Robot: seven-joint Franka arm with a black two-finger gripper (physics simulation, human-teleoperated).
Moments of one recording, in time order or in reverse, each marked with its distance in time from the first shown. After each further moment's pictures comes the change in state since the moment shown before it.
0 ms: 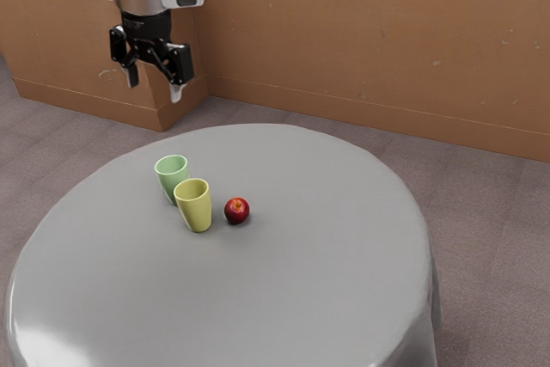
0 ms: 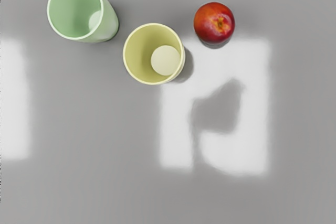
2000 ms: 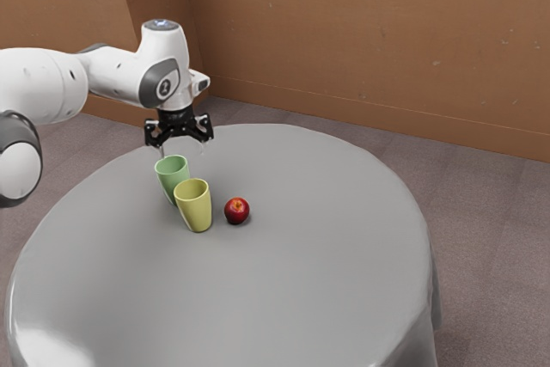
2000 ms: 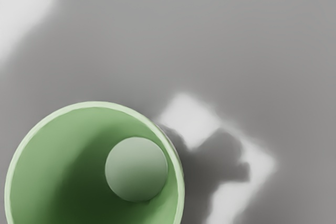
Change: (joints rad) arm 0.105 0.512 0.125 0.012 -0.019 0.618 -0.495
